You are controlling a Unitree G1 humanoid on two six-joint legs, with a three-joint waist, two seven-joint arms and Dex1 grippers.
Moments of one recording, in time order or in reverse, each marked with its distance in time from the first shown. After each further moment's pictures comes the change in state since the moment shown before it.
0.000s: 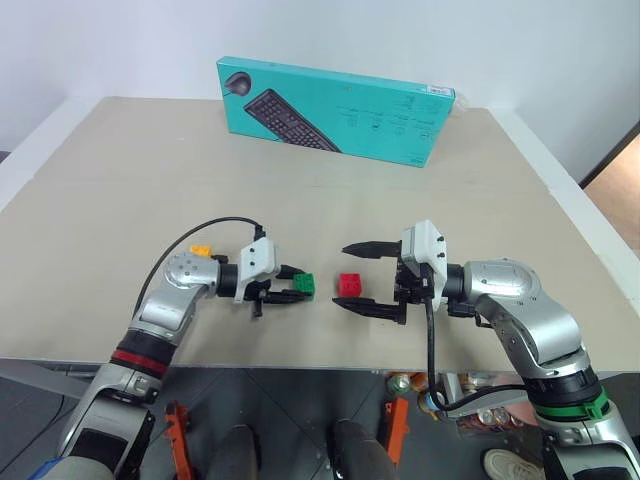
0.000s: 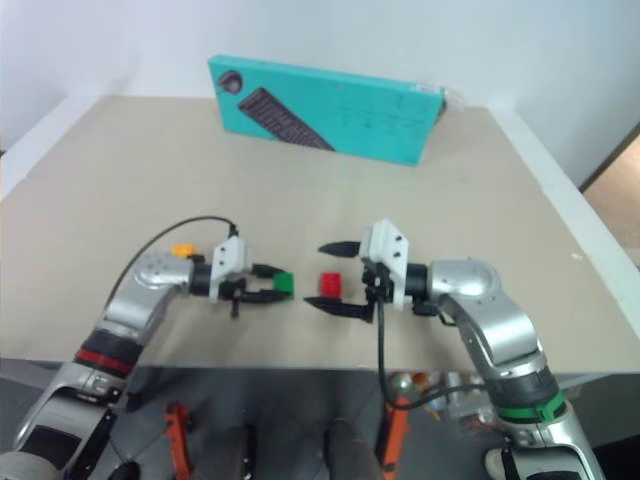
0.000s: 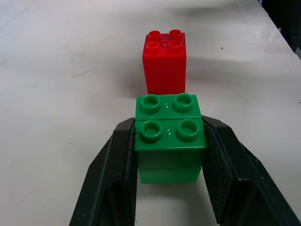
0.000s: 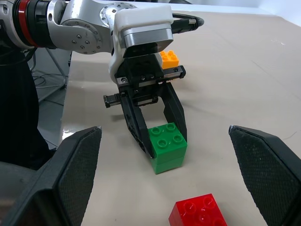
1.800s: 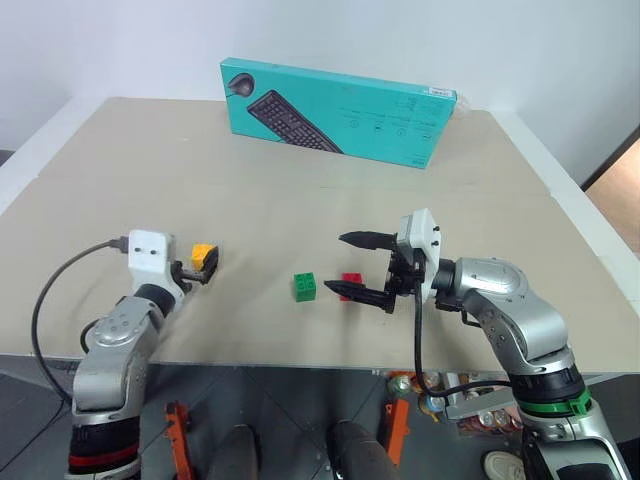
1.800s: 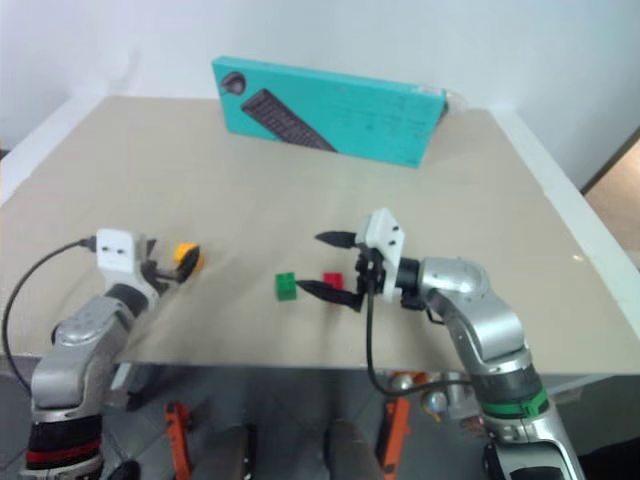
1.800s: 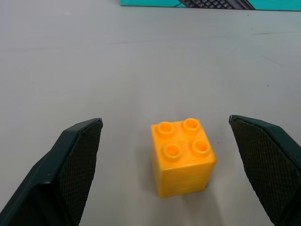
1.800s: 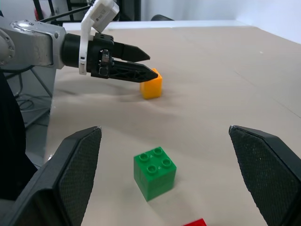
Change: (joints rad) left arm 0.409 -0.151 0.455 -0.586 -0.070 0.534 0.961; right arm -0.023 0.074 -0.015 0.019 0.010 0.039 -0.083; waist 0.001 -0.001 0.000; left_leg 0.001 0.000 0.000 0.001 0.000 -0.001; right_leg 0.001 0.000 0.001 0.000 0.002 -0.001
